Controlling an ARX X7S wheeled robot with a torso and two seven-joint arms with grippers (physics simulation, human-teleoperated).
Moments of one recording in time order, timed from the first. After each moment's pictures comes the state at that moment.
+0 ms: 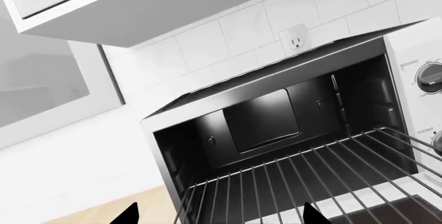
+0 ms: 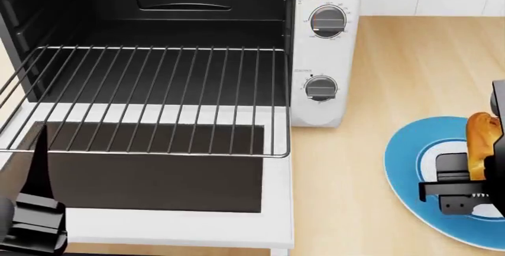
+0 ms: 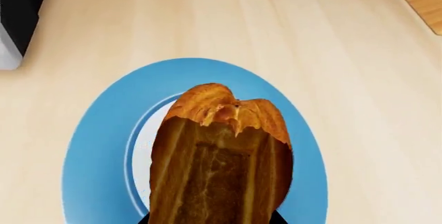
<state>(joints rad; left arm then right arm) -0.62 -0.02 0.71 1.05 1.56 -1.57 0.95 1.11 0.91 -0.57 0.09 1.43 1.22 0.74</state>
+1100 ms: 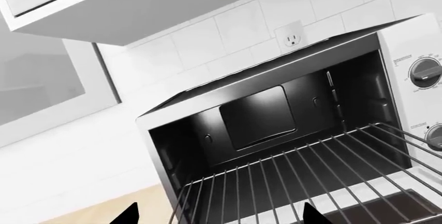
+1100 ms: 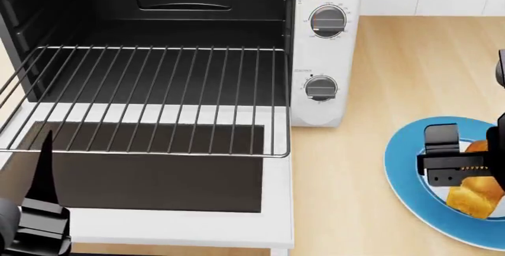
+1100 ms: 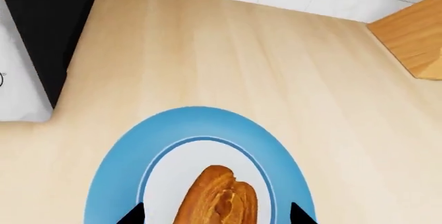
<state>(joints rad) -0.61 -0.02 0.72 1.05 1.57 -1.57 0.95 1.15 0.92 -0.55 0.01 1.42 1.19 0.75</state>
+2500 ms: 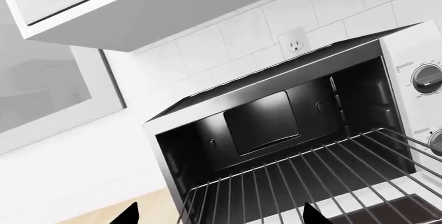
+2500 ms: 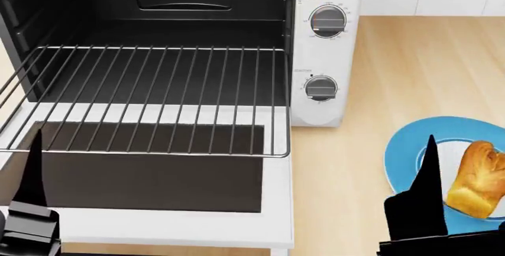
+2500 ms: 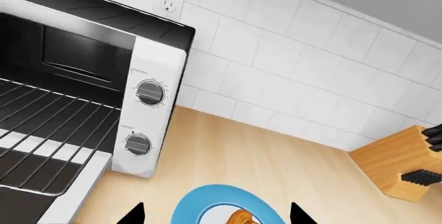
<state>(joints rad) -0.63 -0.02 0.73 1.05 1.69 -1.57 1.06 1.06 1.29 -0.22 -0.88 2.15 0.94 1.29</state>
